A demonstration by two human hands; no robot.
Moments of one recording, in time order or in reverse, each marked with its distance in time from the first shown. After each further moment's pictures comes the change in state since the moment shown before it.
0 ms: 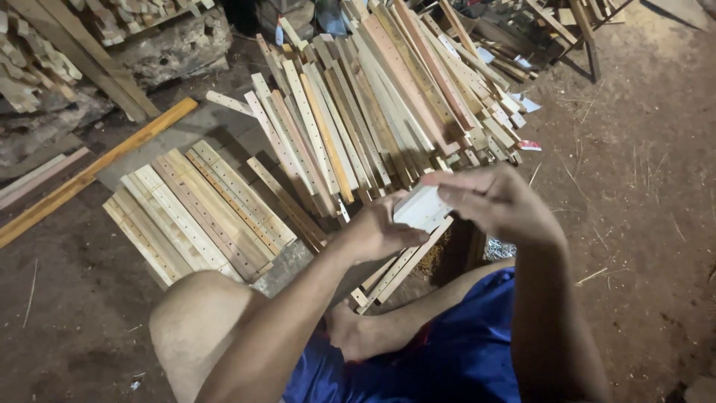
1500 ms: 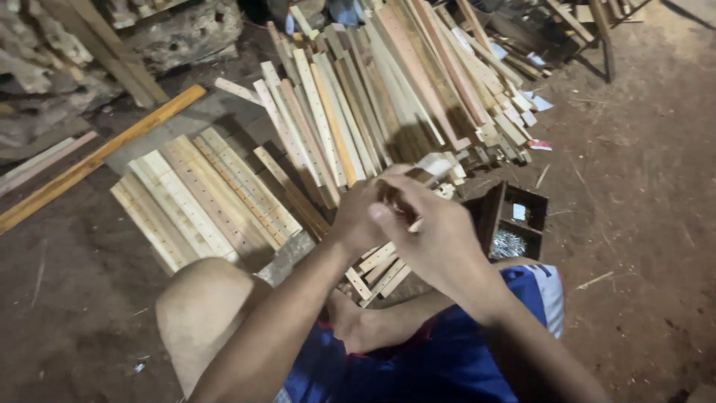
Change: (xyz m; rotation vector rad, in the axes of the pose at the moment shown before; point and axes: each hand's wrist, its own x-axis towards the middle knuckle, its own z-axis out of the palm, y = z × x) left_hand -0.004 0.003 -0.018 0.389 0.324 0.096; right_hand -0.006 -0.044 0.108 -0.586 0.410 -0.198
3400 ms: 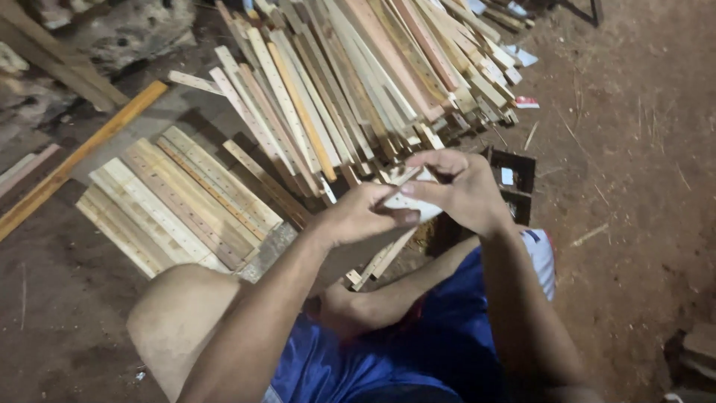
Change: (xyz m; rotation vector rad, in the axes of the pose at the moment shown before) left_hand 0.006 -0.036 0.046 -0.404 -0.363 0.125; right_hand -0.006 0.126 -0.012 0.640 -0.116 0.171
